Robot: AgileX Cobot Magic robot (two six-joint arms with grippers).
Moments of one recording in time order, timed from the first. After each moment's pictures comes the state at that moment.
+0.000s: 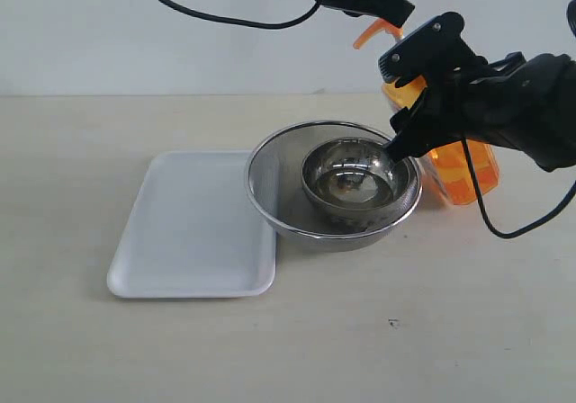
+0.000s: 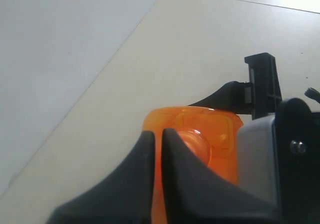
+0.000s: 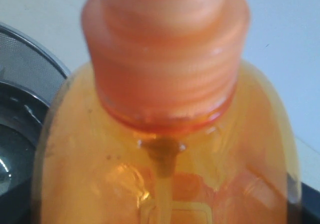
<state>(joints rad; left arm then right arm) -0.62 2.13 -2.06 -0.52 0.70 0.77 0.41 1.74 -0.93 0.87 -0.28 -1.26</state>
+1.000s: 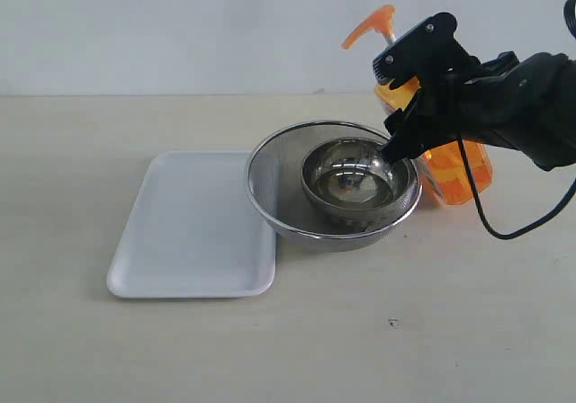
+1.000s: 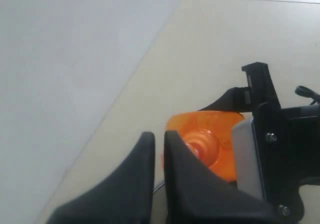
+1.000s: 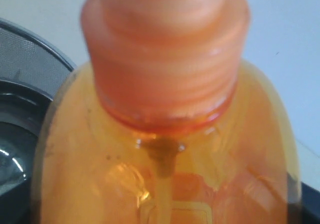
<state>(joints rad) -0.62 1.98 -2.03 -0.38 0.74 0.74 0.41 1.74 -0.93 0.86 -0.26 -1.27</state>
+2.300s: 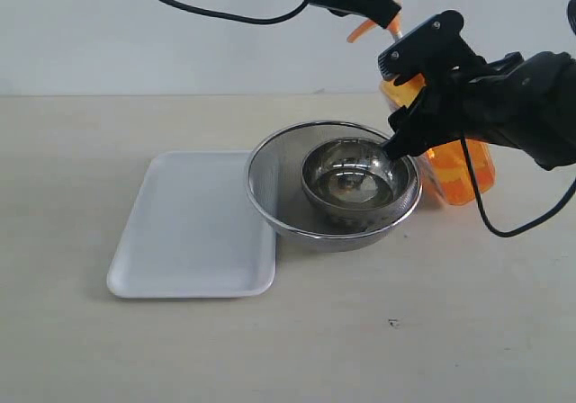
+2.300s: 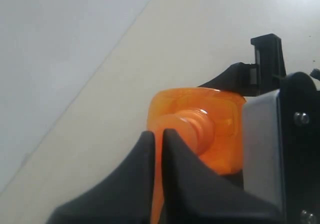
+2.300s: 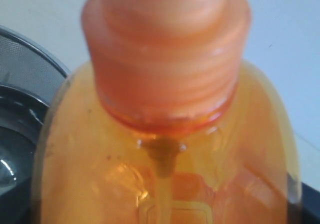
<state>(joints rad) -0.61 2.10 -2.04 -0.45 0.75 0.72 0.41 1.74 -0.93 0.87 -0.27 -1.26</state>
